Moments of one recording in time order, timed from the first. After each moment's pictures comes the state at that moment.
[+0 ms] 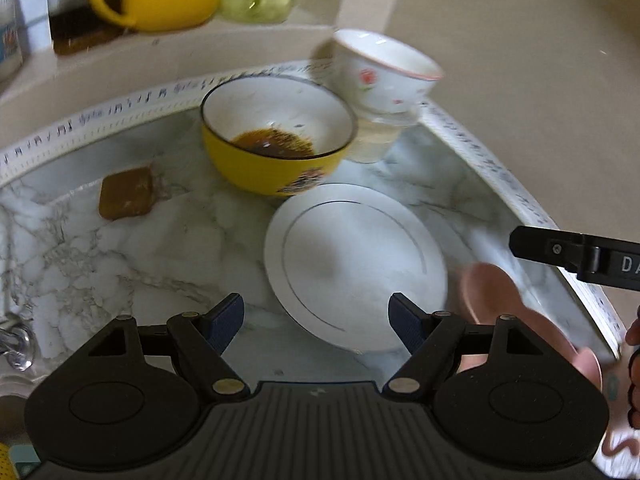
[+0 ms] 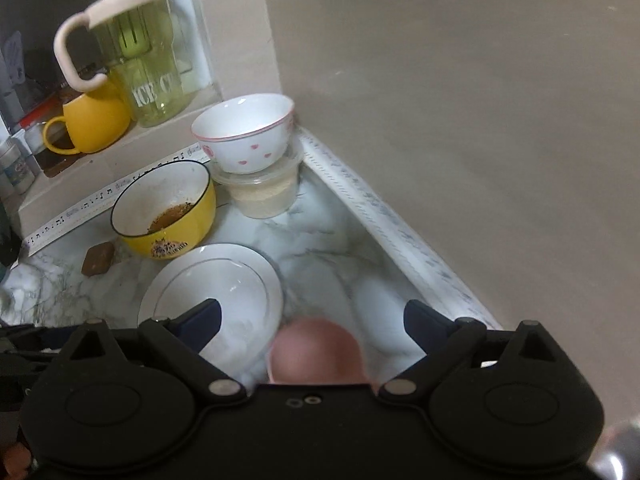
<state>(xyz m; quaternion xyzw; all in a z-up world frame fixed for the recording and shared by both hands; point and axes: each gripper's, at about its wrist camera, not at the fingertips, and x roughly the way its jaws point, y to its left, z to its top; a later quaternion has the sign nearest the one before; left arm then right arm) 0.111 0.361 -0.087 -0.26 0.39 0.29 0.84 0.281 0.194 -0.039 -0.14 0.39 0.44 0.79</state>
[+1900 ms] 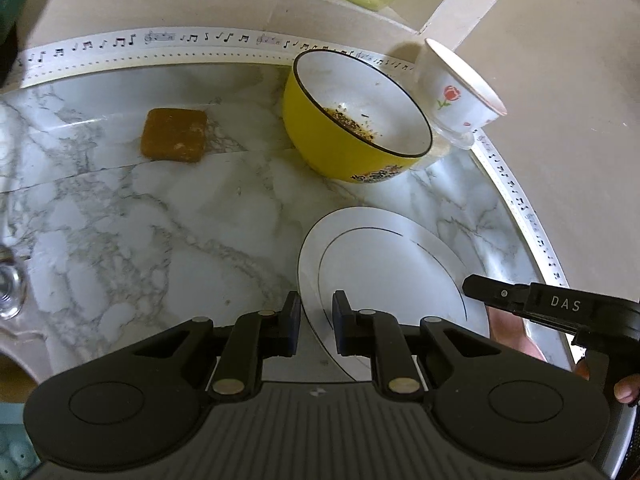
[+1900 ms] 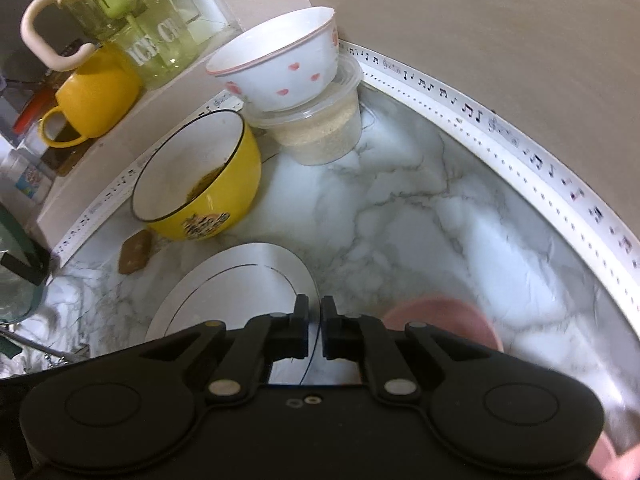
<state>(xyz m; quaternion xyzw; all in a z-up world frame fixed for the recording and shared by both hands) 0.067 0.399 -0.105 -0.38 0.35 0.28 0.81 0.283 0.237 -0.091 -0.07 0.51 0.47 0.72</state>
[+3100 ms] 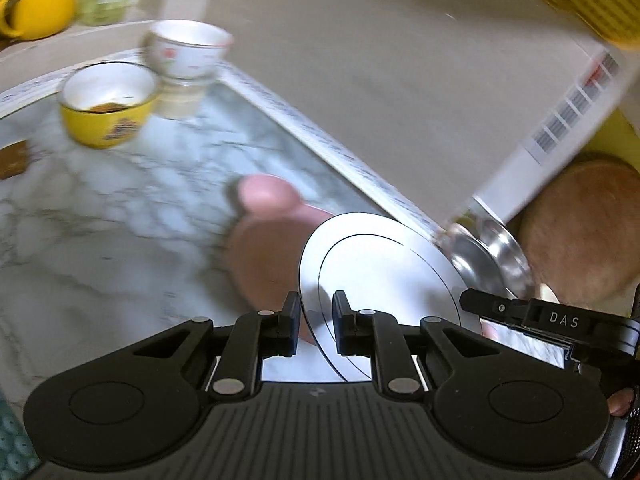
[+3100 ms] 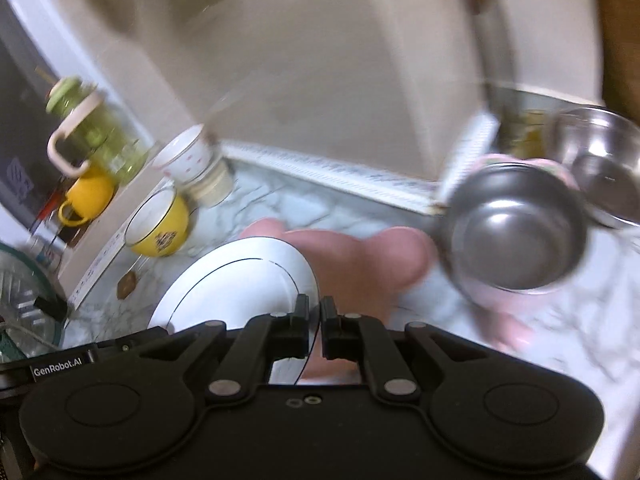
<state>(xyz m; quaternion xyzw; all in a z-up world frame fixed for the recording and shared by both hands) 0.075 0.218 -0.033 -0.27 0.37 0.08 0.89 0.214 -0.015 -0.018 0.07 0.45 0.34 0.82</state>
